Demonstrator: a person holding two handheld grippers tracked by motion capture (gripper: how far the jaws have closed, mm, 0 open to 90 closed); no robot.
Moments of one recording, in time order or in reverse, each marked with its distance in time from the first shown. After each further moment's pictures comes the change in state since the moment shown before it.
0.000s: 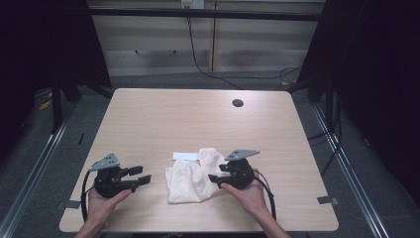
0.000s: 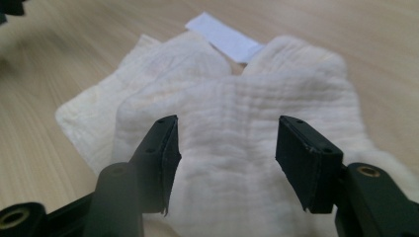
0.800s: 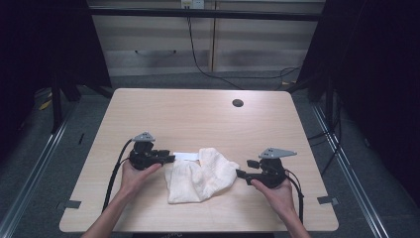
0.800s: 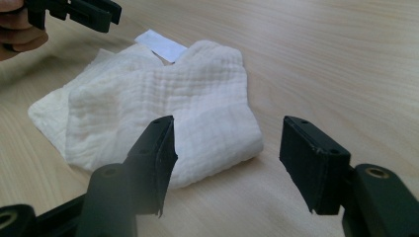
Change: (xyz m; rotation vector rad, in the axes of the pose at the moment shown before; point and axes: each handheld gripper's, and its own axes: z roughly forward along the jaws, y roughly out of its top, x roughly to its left) left arm 0.027 0.041 0.093 0.109 -0.029 -0.018; right arm -0.048 -0.026 -0.051 -0.073 -0.061 0.060
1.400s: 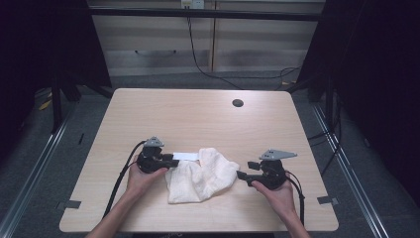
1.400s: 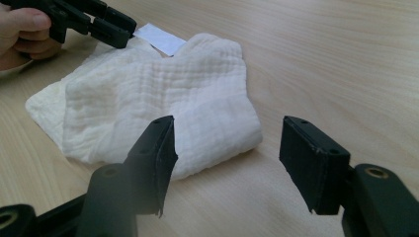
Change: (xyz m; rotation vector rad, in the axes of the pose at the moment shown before) left arm -0.008 -0.009 0.024 0.076 0.067 0.089; right arm -0.002 -0.005 -0.002 0.003 0.001 0.001
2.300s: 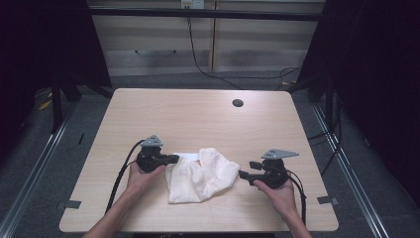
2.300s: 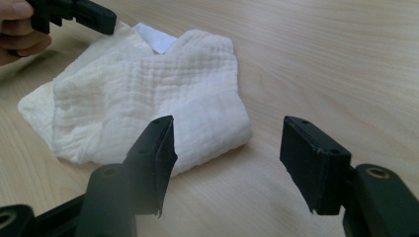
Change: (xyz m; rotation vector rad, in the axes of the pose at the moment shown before) left arm -0.003 0.008 -0.013 -0.097 -0.087 0.002; right arm -0.009 -0.003 0.002 0.004 0.005 0.023
